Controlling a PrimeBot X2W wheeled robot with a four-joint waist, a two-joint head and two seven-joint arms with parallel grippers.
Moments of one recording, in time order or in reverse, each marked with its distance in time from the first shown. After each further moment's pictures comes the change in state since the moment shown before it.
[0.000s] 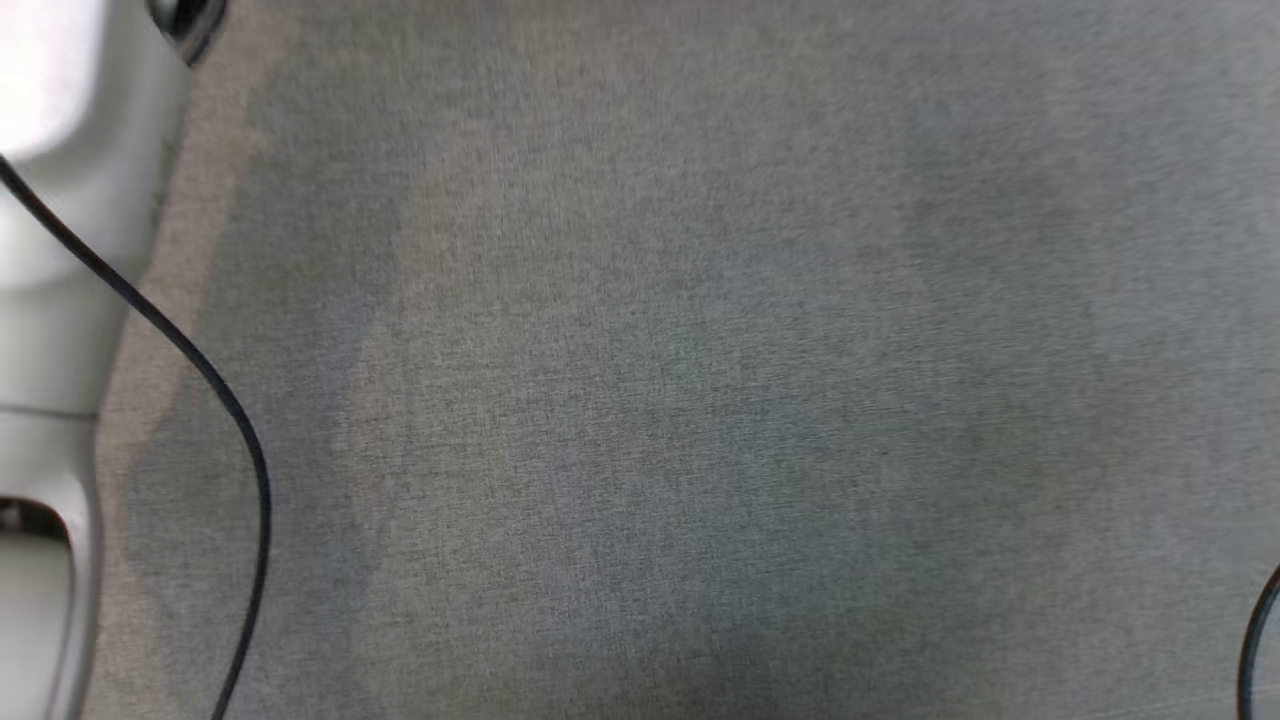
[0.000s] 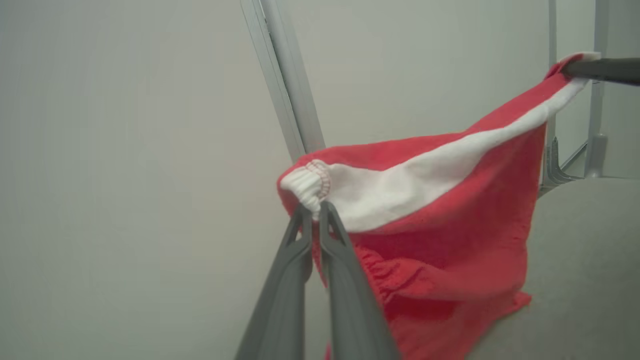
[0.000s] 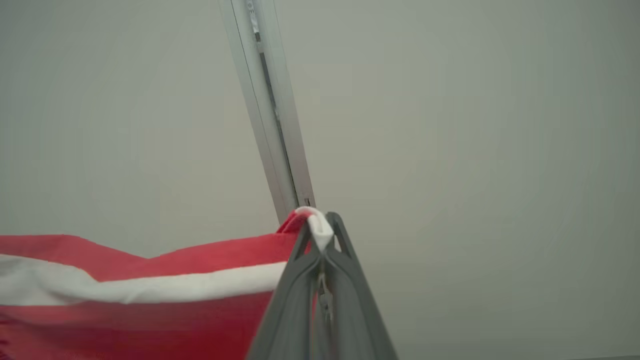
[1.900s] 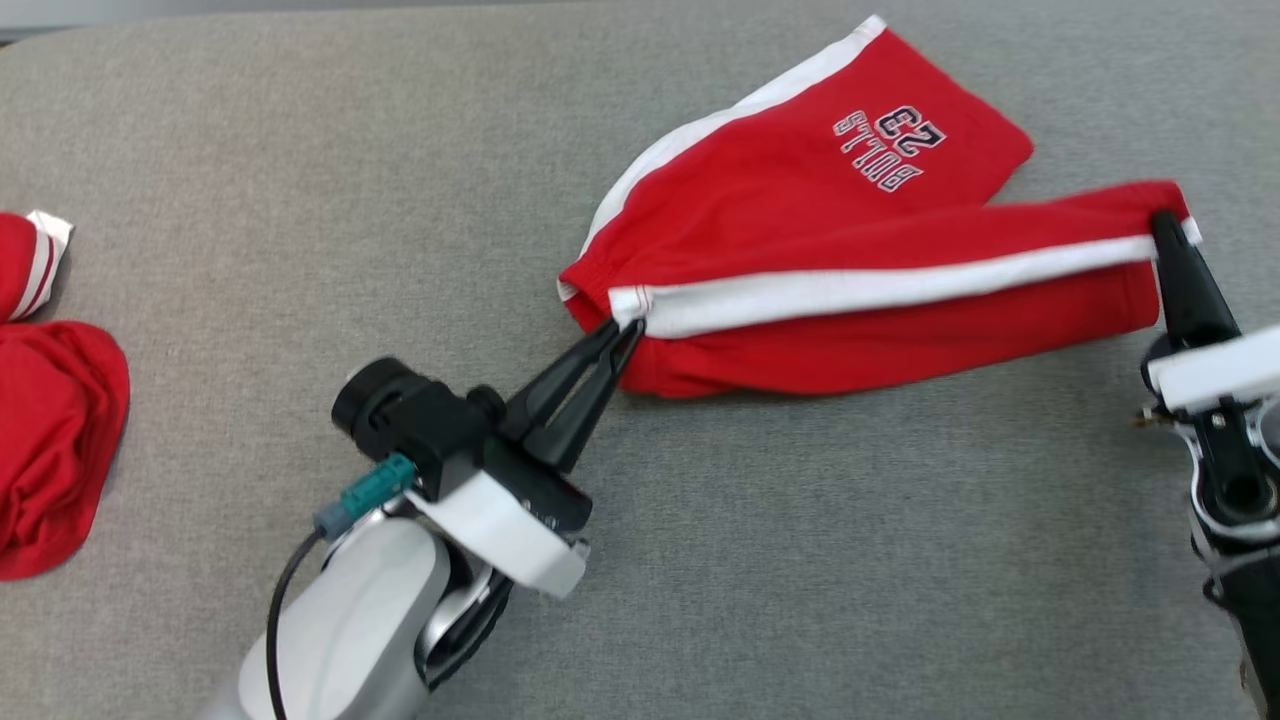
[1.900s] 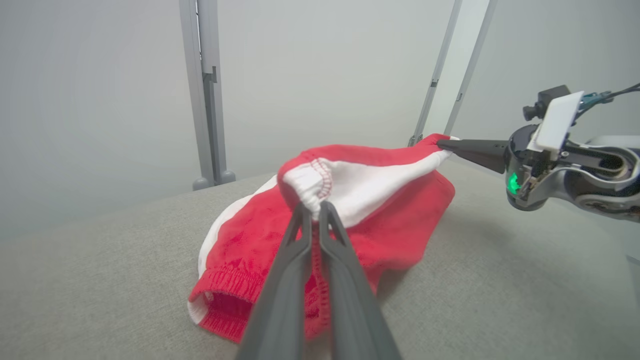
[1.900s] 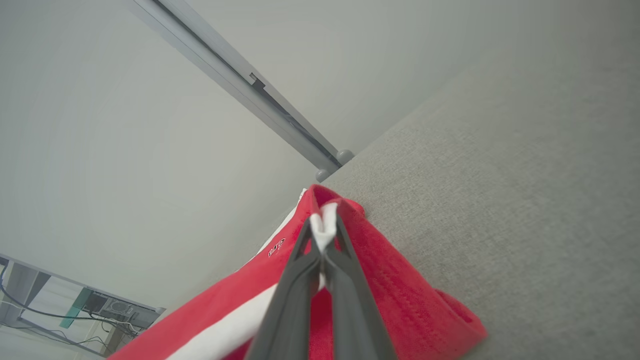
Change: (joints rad) left arm 0.955 0.000 -0.097 -0.532 -0.157 0.001 0.000; right arm 0.944 -0.064 -0.237 -0.369 0.427 0.000 0.160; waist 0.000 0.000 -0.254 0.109
